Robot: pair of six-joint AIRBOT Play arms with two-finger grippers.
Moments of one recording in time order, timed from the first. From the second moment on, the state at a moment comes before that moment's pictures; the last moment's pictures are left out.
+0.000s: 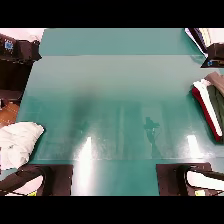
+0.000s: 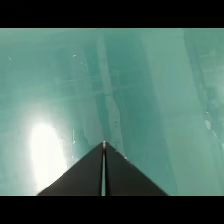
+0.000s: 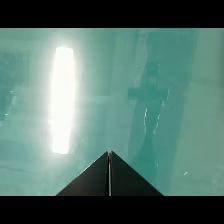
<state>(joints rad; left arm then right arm) -0.15 -1.15 1.73 1.43 -1.40 -1.56 -0.09 -1.36 1.97 -1.36 1.82 1.60</state>
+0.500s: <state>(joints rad) -0.15 -1.15 1.73 1.43 -1.40 -1.56 -0.09 -1.36 1.97 -1.36 1.81 1.60</state>
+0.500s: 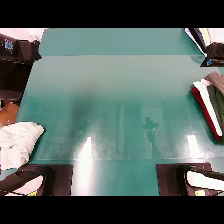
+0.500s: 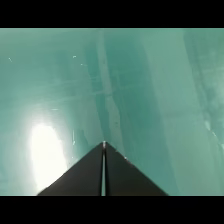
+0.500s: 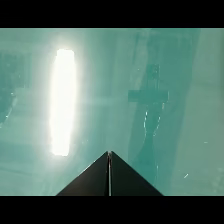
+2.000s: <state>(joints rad) -0.15 -0.88 0.56 1.90 -1.35 -1.86 -0.09 -1.36 1.97 -1.35 1.82 1.60</state>
